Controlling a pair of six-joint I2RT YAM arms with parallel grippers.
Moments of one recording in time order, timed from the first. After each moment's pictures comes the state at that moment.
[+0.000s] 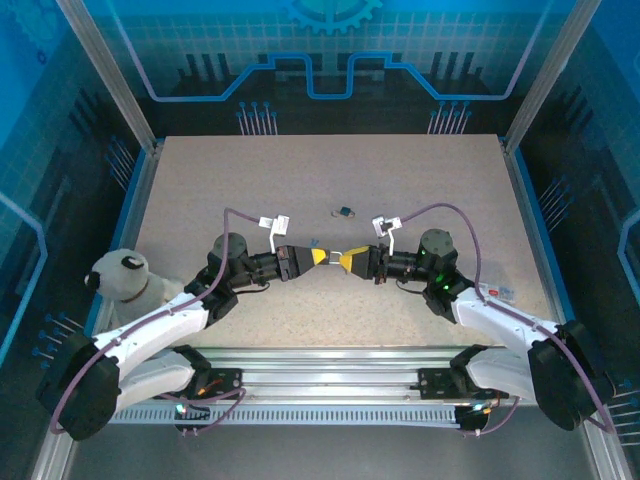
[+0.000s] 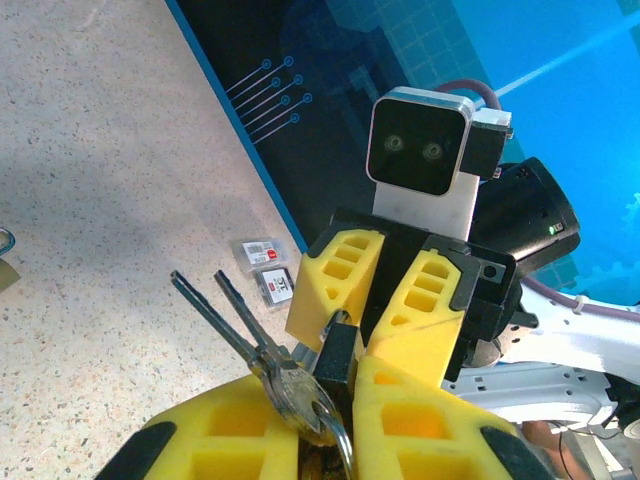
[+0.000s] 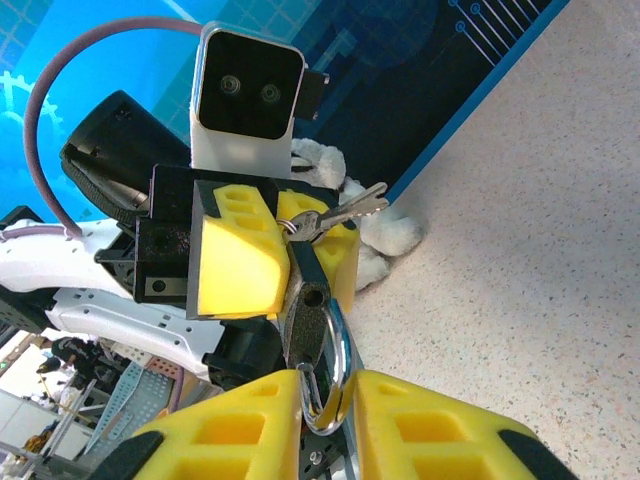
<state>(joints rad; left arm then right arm) -0.57 1.06 0.49 0.48 0.62 -0.96 0.51 1.13 0.46 0.61 -0.84 0.78</state>
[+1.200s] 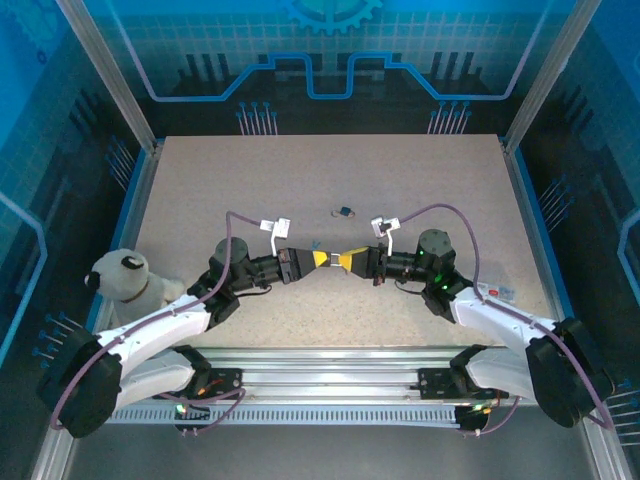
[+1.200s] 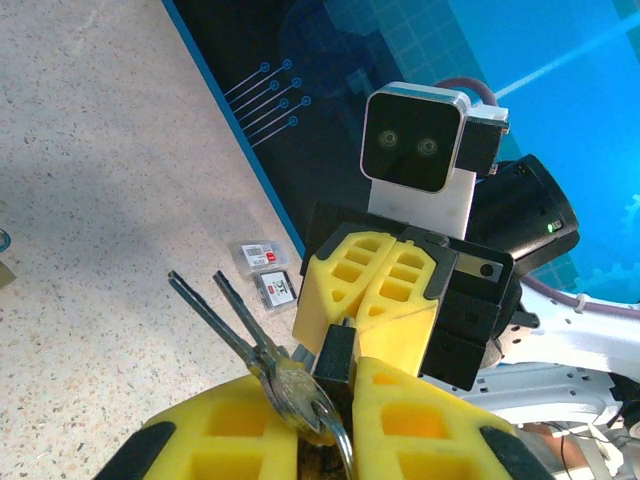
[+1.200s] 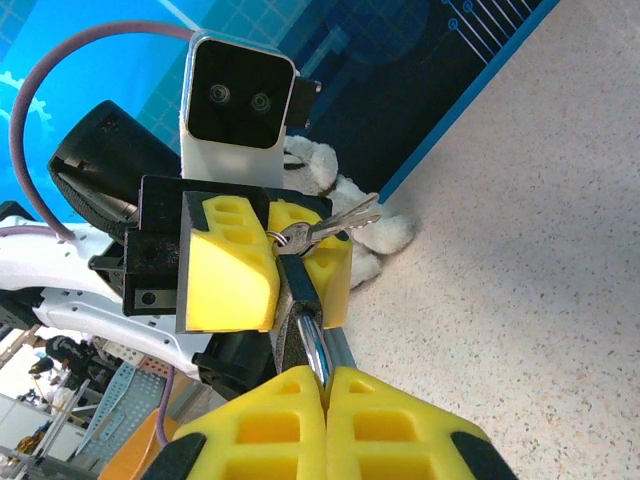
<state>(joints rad) -0.60 1.07 0.45 0.56 0.58 -0.97 0.52 1.15 0.45 0.61 -0.84 0.77</state>
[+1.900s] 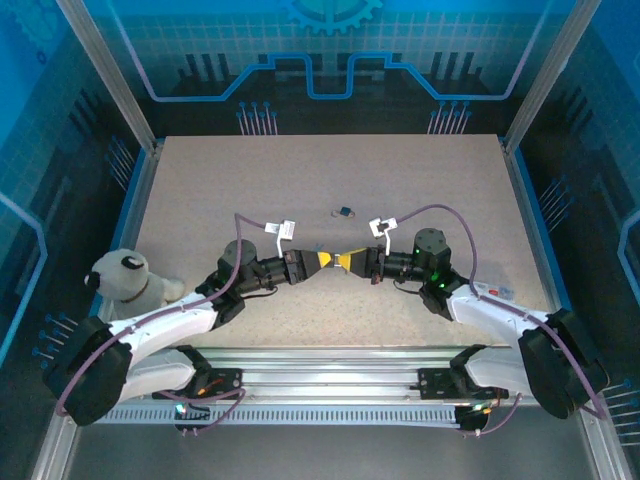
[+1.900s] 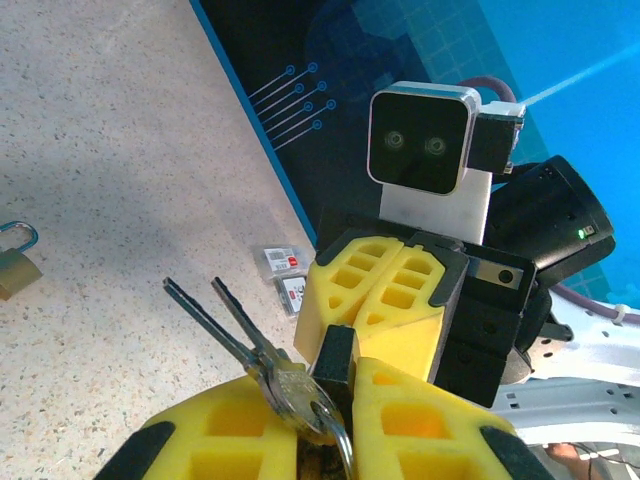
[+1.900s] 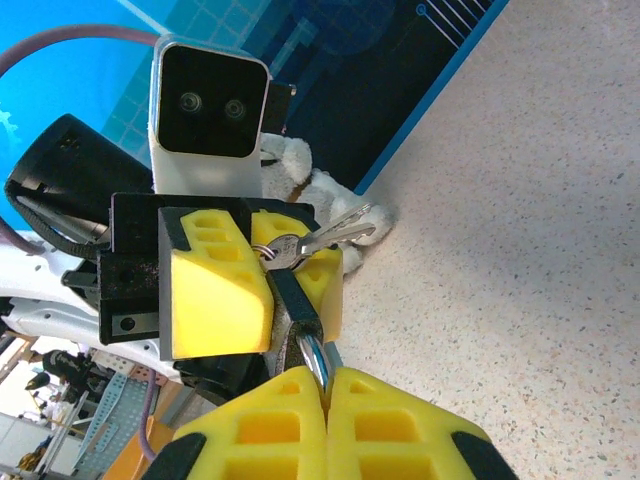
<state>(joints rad) -0.64 1.15 0.45 0.60 0.51 -0.97 0.52 1.20 0.45 0.61 -0.82 0.78</state>
